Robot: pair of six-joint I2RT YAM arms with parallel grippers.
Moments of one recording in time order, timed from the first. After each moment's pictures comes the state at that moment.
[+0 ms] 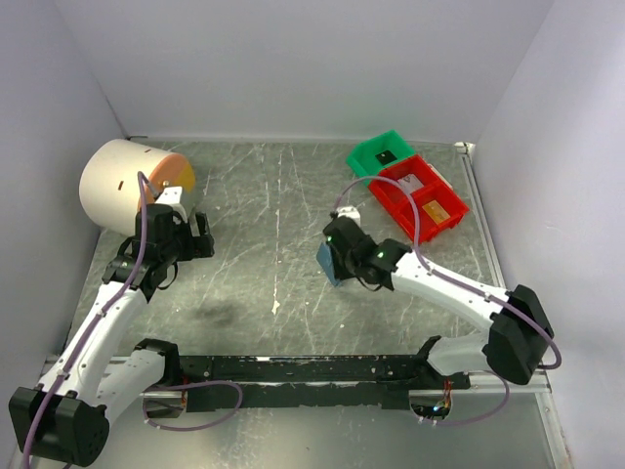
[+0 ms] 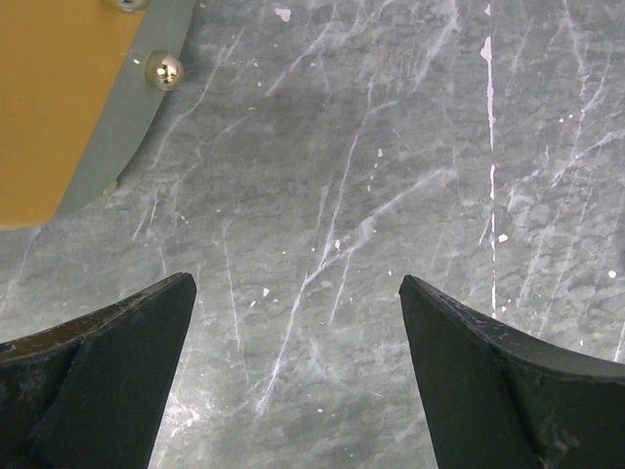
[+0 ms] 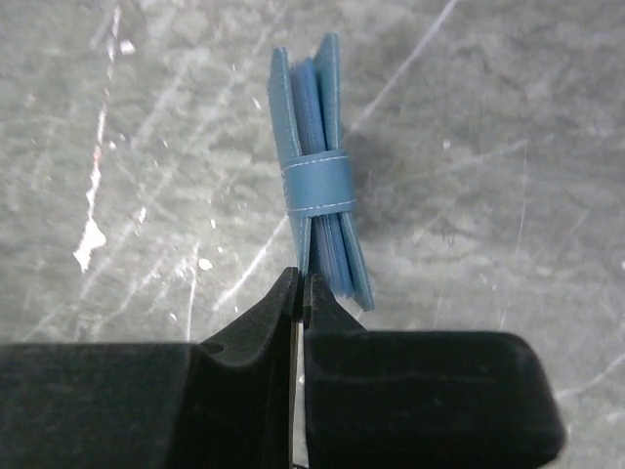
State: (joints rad) left arm -0.21 0.89 0.73 -0.47 -0.07 -0.24; right arm 0.79 1.32 0.94 -0.54 0.22 0.47
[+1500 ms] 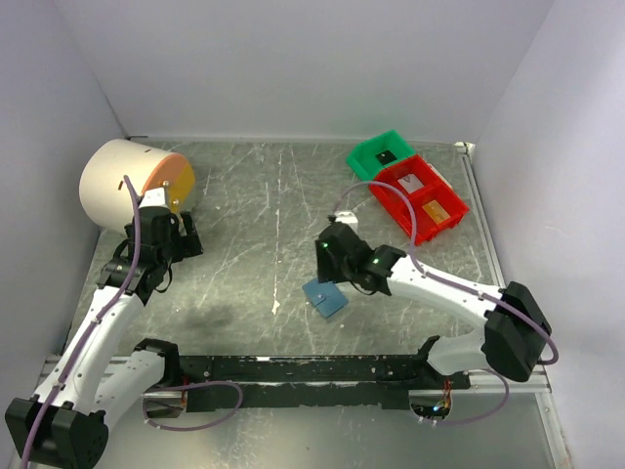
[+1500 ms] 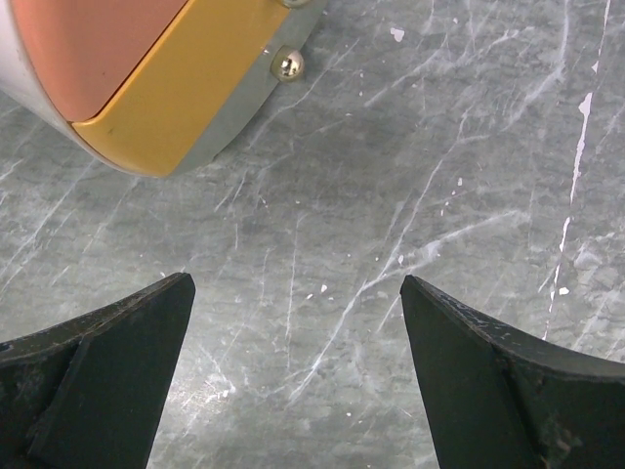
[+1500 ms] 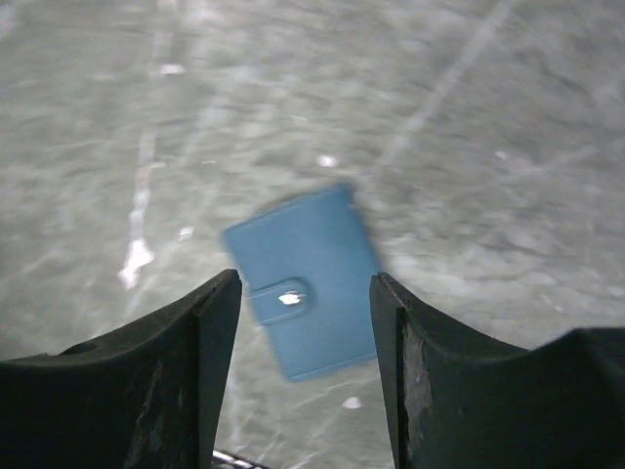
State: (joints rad) left arm -0.21 0.85 0.76 -0.56 -0.31 -0.34; right arm 0.96 1.32 0.91 -0.46 0.31 0.59
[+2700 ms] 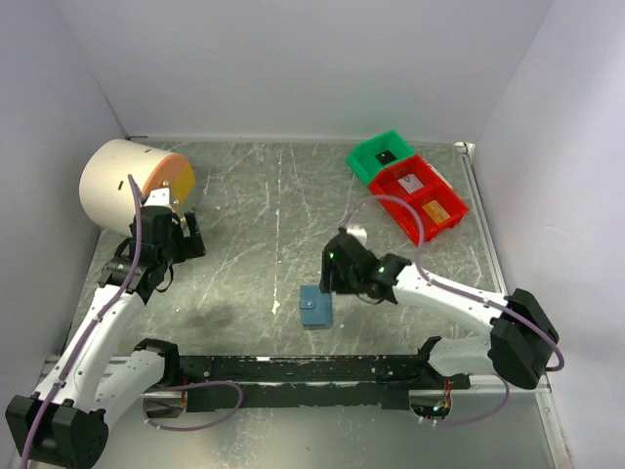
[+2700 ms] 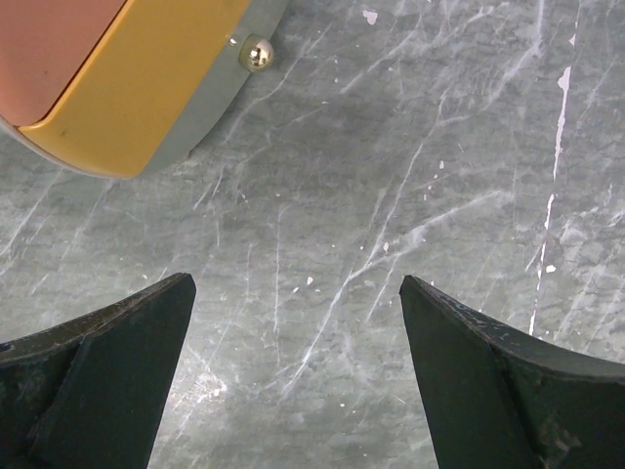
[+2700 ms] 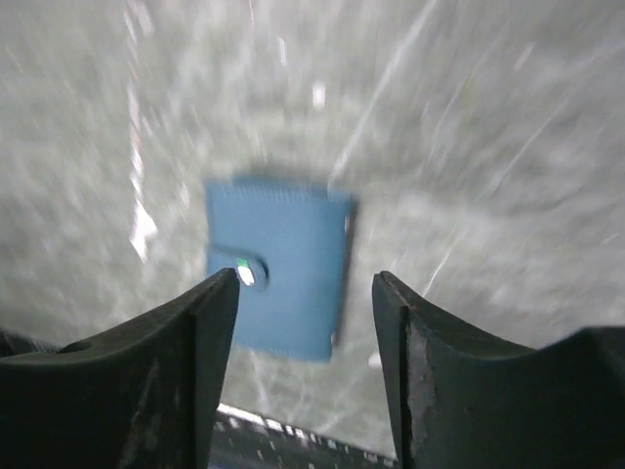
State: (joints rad) left arm -0.21 0.86 0.76 -0.56 -0.26 -0.32; right arm 0.89 1.27 0.73 -0.44 0.15 0.79
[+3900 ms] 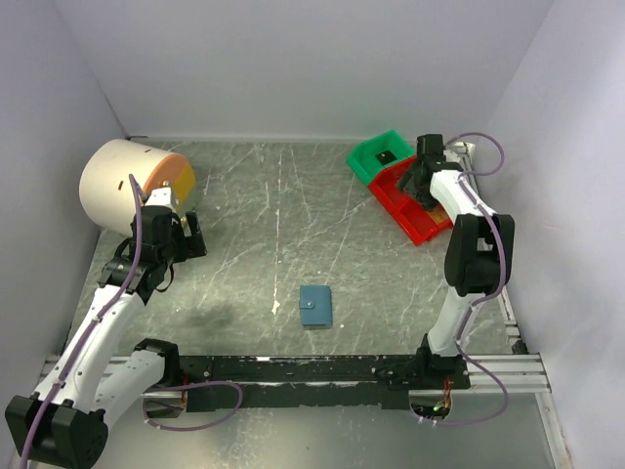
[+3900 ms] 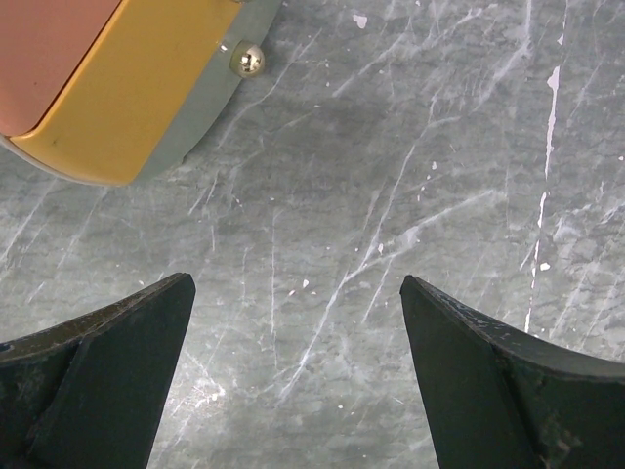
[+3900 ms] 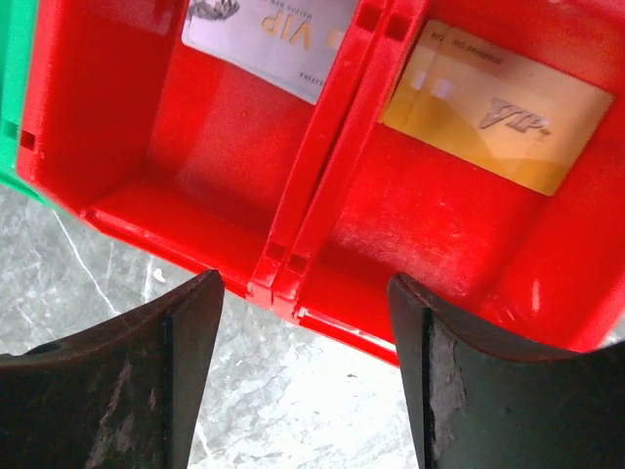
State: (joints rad) left arm -0.22 0.86 0.76 -0.55 -0.24 -0.30; right arm 0.01 1.87 1.48 -0.57 0.24 0.63
